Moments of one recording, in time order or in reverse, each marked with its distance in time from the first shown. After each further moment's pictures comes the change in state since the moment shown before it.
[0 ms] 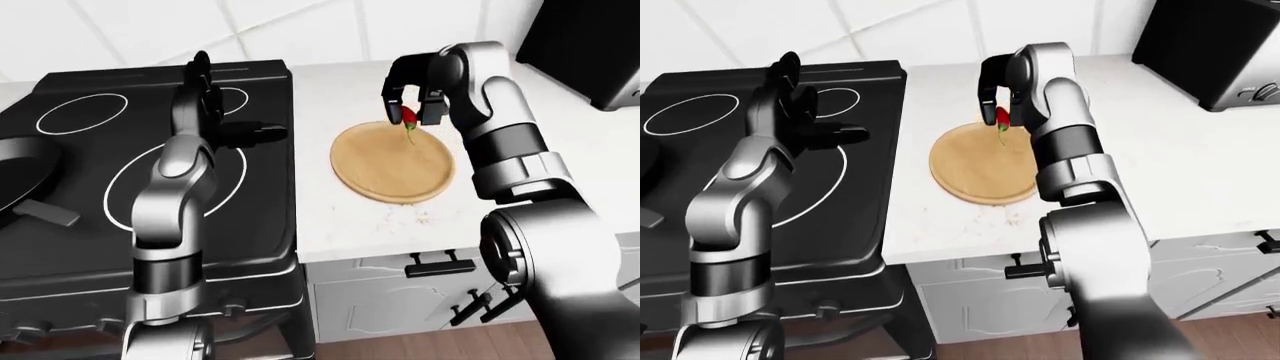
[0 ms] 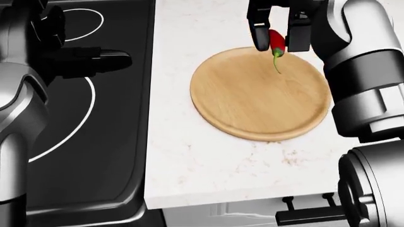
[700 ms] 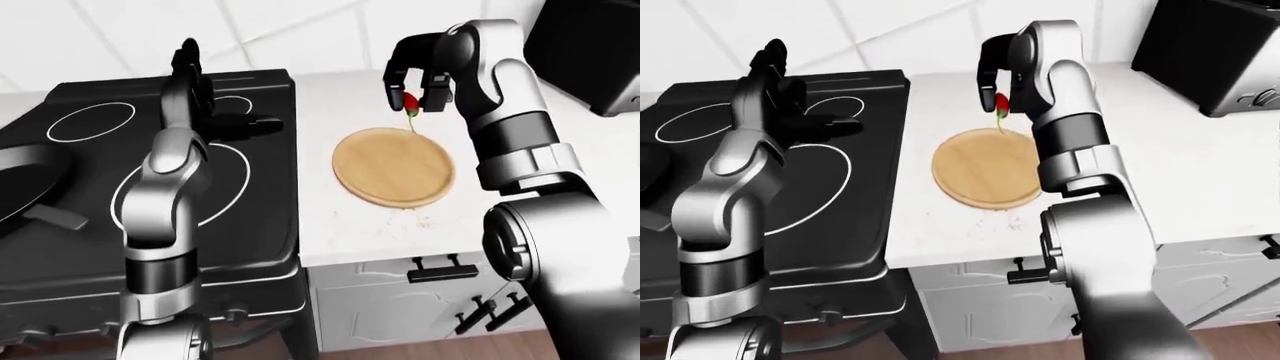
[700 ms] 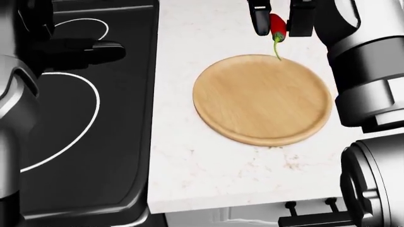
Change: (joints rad) left arm -0.016 0.017 0.006 -0.043 0.010 0.025 0.021; right arm -0.038 -0.008 -0.002 -0.046 0.022 0.040 0.043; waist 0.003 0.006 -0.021
